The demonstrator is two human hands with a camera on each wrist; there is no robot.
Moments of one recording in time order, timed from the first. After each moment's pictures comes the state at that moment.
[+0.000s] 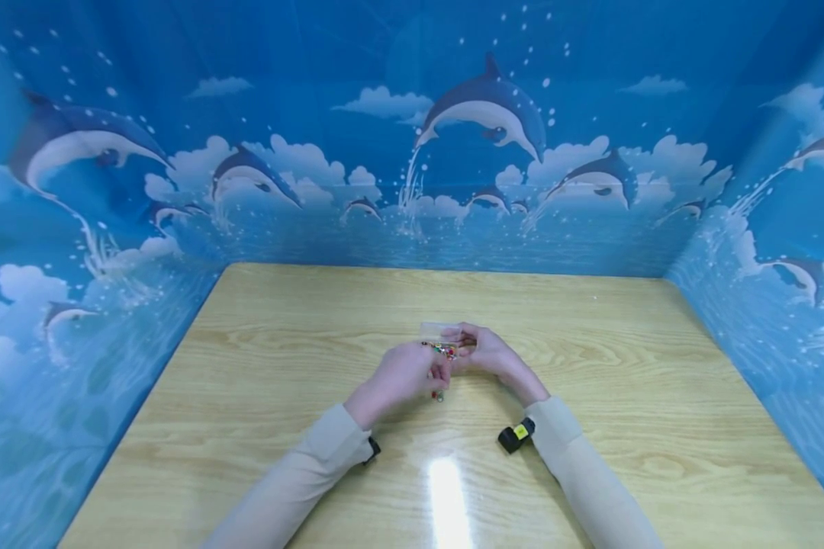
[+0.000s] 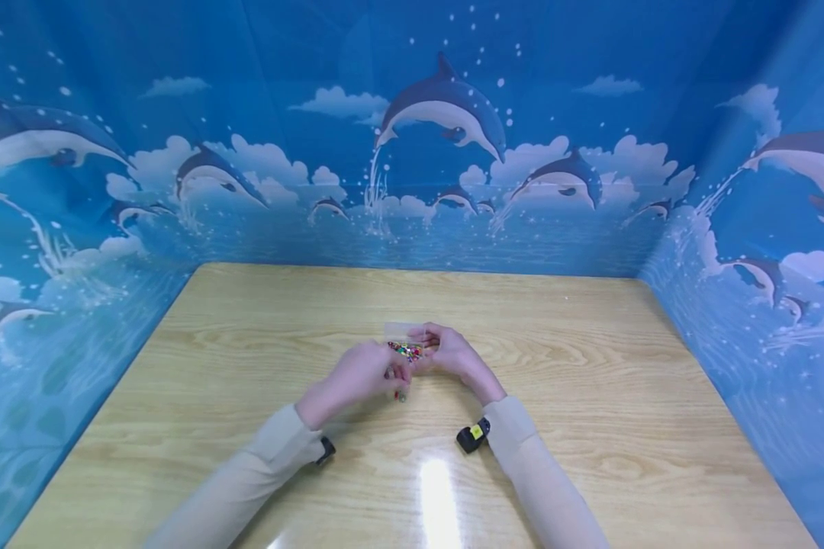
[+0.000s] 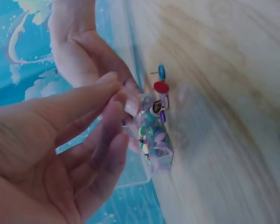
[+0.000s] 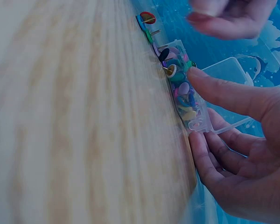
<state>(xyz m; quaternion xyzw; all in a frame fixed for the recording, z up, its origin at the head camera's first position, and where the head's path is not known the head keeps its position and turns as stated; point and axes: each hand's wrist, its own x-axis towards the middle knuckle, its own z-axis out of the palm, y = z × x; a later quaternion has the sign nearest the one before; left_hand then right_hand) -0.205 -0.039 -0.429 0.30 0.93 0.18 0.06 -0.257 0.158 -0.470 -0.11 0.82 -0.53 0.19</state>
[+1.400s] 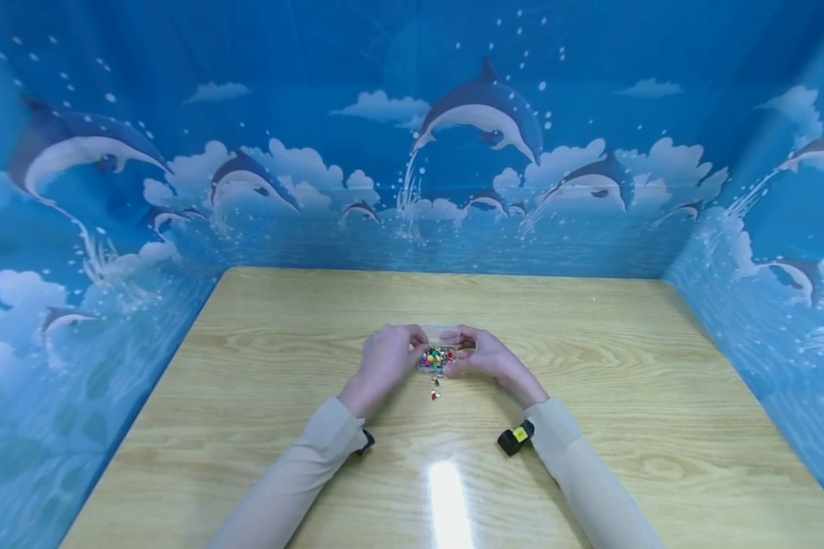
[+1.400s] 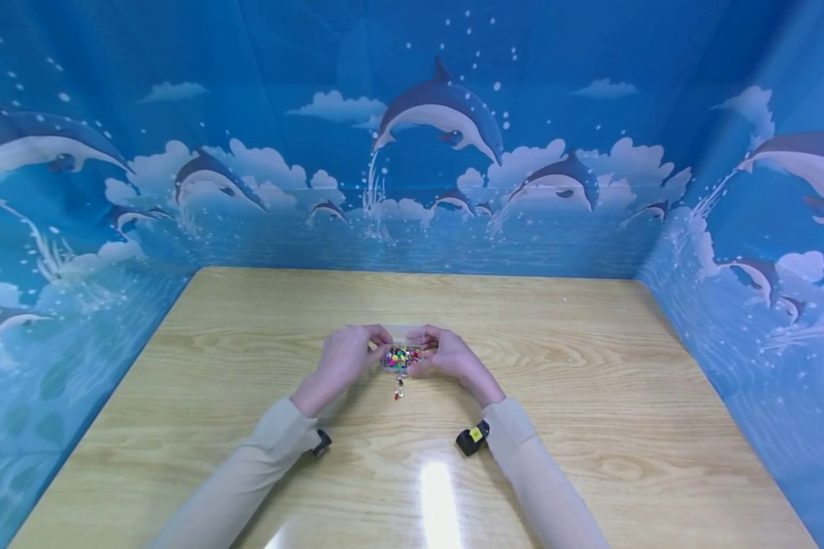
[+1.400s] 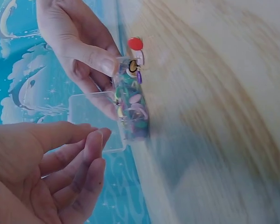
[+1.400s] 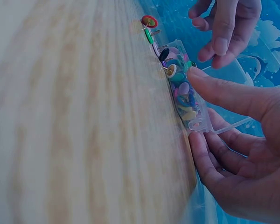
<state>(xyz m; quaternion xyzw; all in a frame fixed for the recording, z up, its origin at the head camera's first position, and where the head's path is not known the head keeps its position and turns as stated) -0.225 -0.050 -0.435 0.15 0.96 0.23 -0.05 -0.257 0.158 -0.472 -0.10 0.82 -0.53 0.19</state>
